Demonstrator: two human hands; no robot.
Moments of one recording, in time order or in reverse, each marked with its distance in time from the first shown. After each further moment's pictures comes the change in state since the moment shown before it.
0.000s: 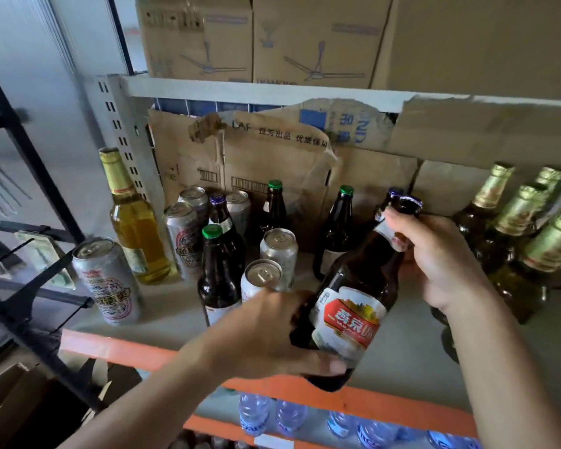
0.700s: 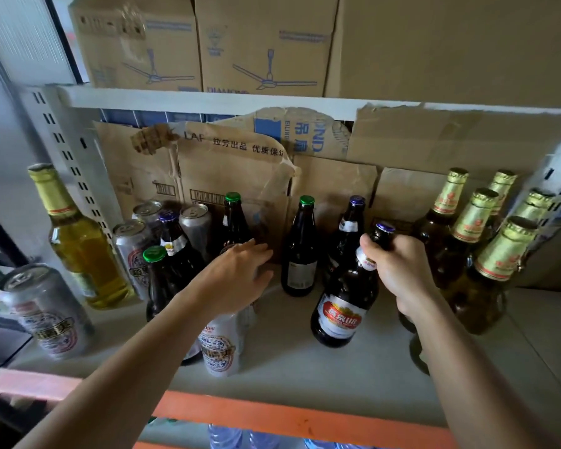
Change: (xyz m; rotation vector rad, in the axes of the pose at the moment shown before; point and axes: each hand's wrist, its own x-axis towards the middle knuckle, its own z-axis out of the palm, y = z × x) left_hand 0.102 -0.043 -0.004 0.363 0.104 -0.128; right_hand 0.042 0.041 -0.048 -0.315 0.241 -0.062
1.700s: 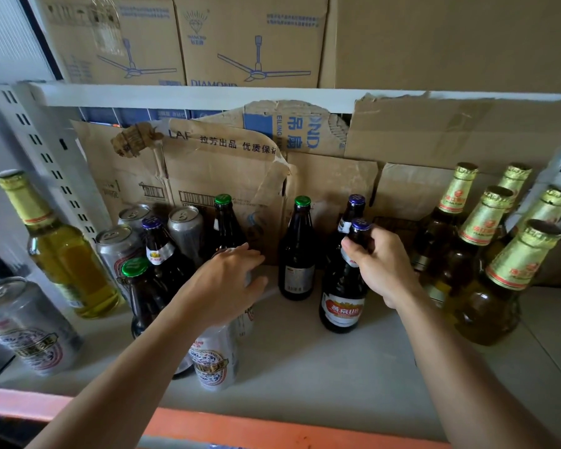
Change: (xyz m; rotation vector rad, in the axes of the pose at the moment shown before) left_hand 0.007 -0.002 0.002 -0.013 0.040 -0.030; right_hand 0.037 0.025 0.015 -0.234 -0.081 -0.096
